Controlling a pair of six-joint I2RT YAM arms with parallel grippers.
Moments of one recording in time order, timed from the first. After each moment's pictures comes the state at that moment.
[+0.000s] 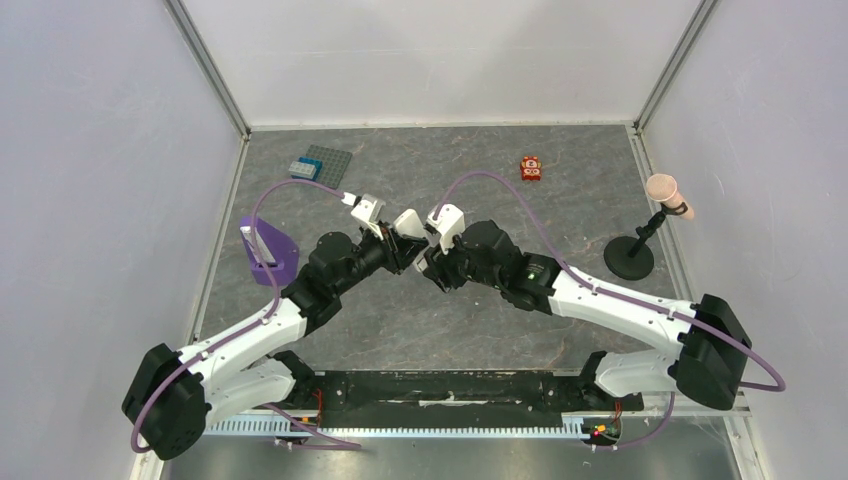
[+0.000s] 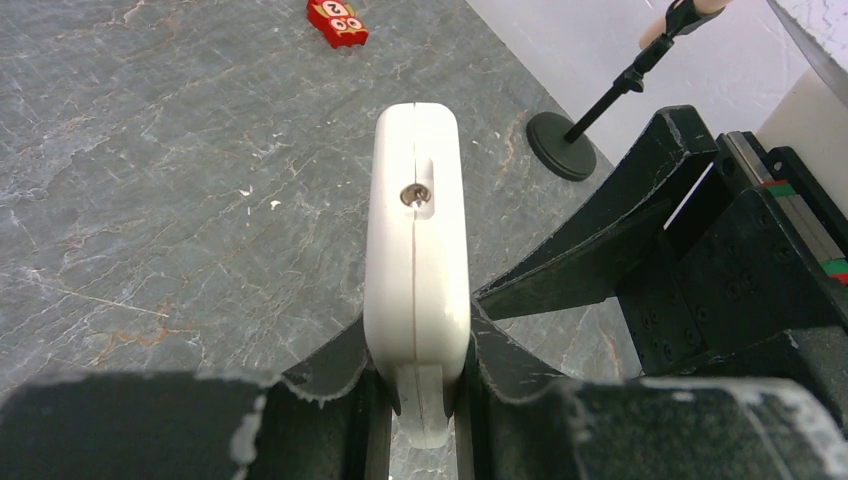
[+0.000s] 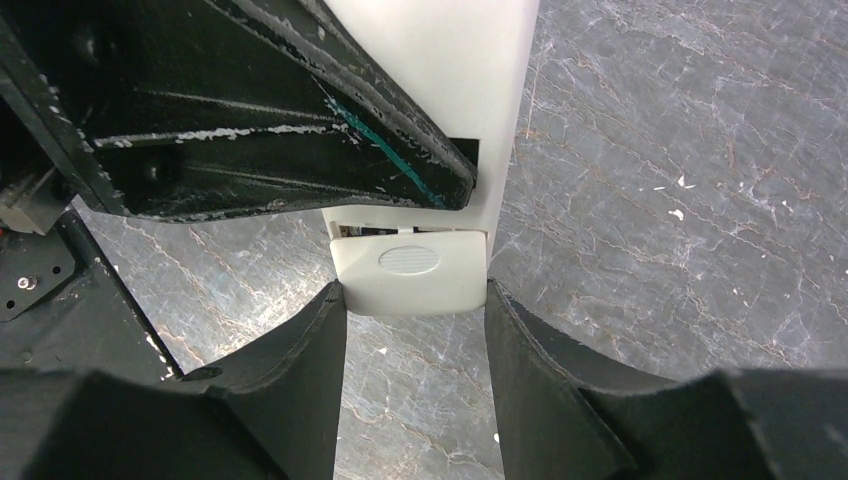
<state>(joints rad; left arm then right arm) -0.69 1.00 0.52 0.40 0.14 -0.45 0.96 1.28 0.91 -0.11 0.06 0.08</state>
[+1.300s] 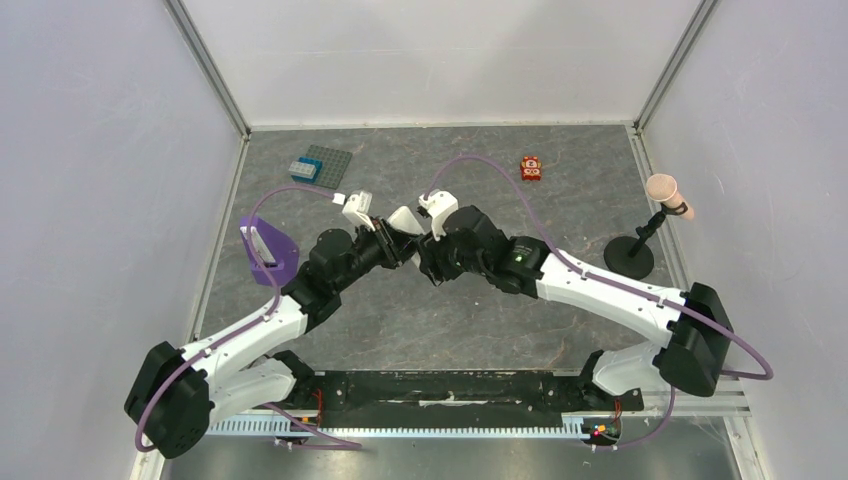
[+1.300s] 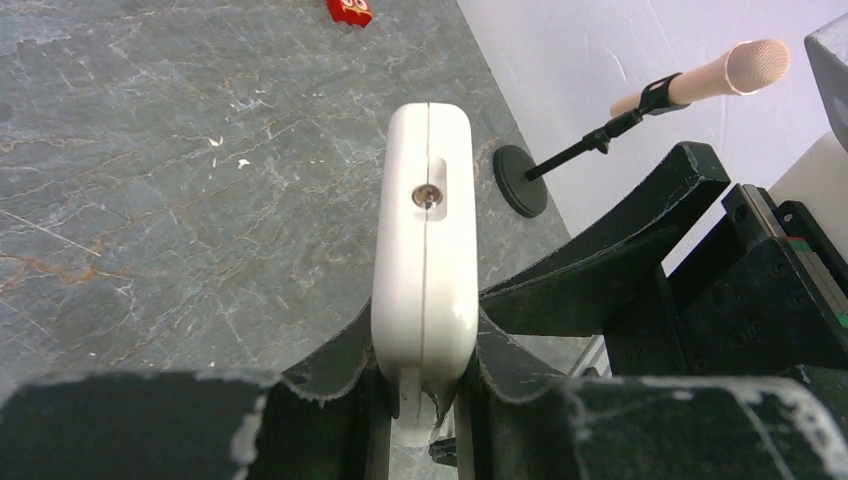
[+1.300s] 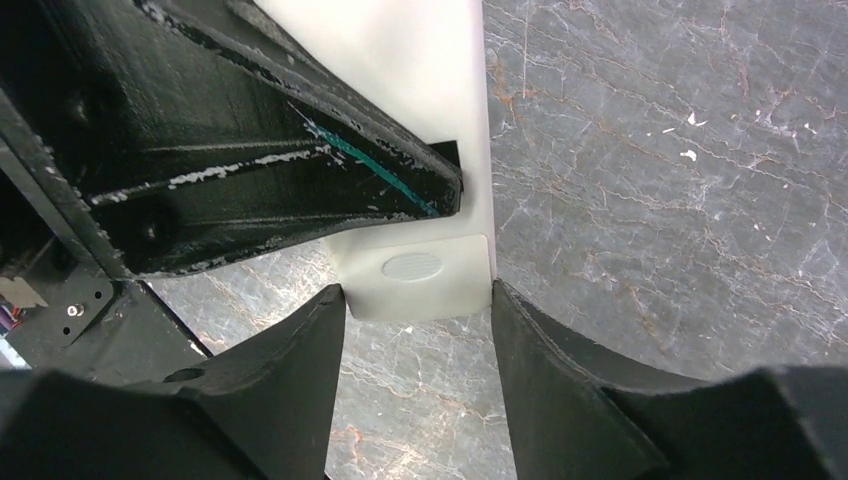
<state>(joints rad) -0.67 1.02 0.52 0.38 0.11 -0.73 0.97 1.38 1.09 -0.32 0.11 0.24</state>
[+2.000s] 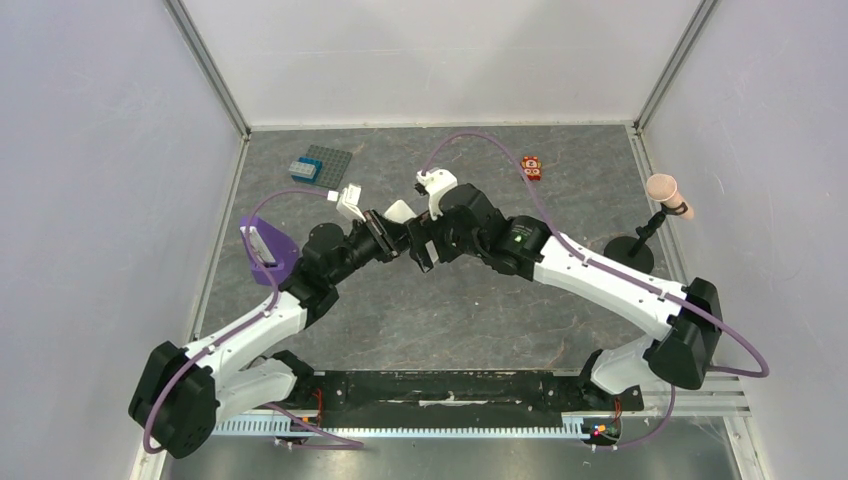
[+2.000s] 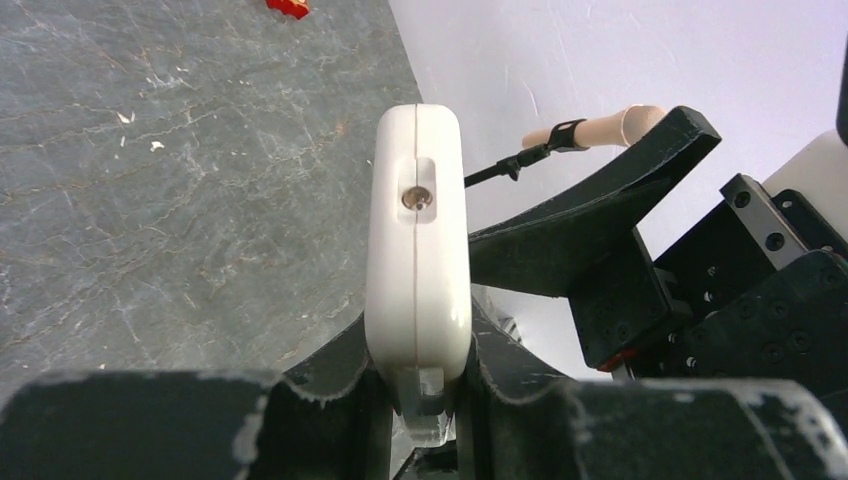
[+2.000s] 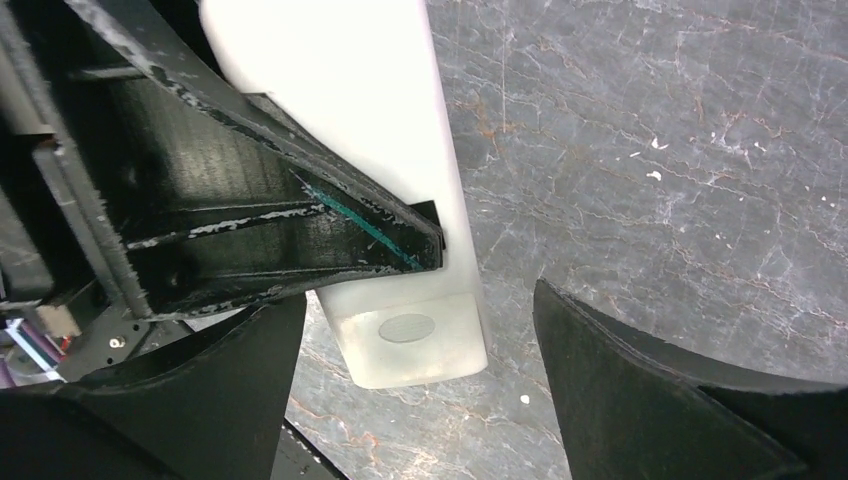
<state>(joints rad) -0.59 1.04 0.53 0.44 0.23 -0.97 0.95 1.45 1.31 -0.50 0.13 0.27</state>
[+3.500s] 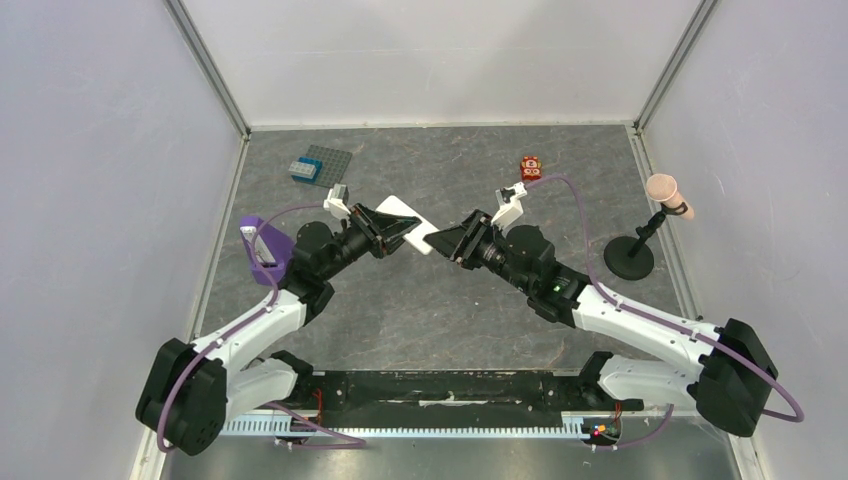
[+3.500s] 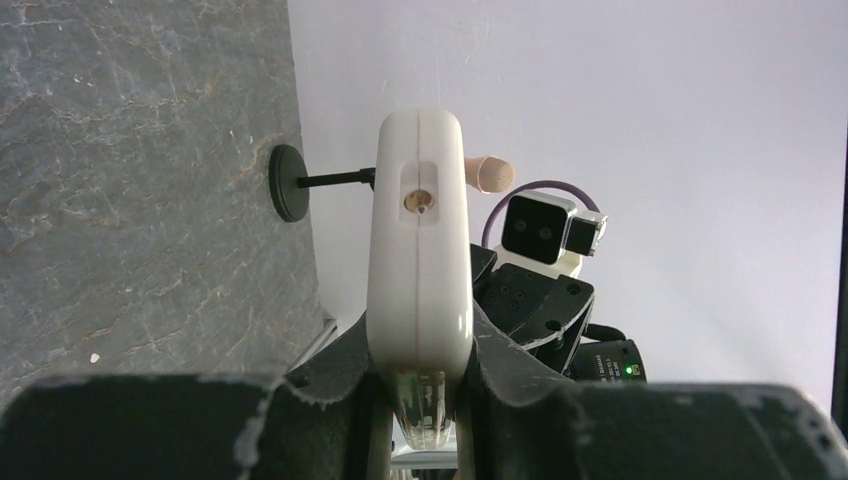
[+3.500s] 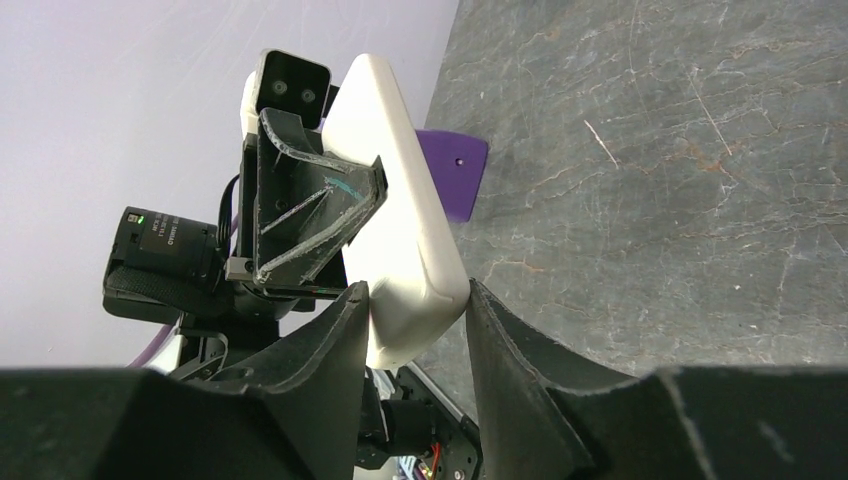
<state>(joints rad) -0.47 1.07 0.48 0.61 0.38 -1.46 0.87 1.13 0.71 0.29 0.08 1.04</state>
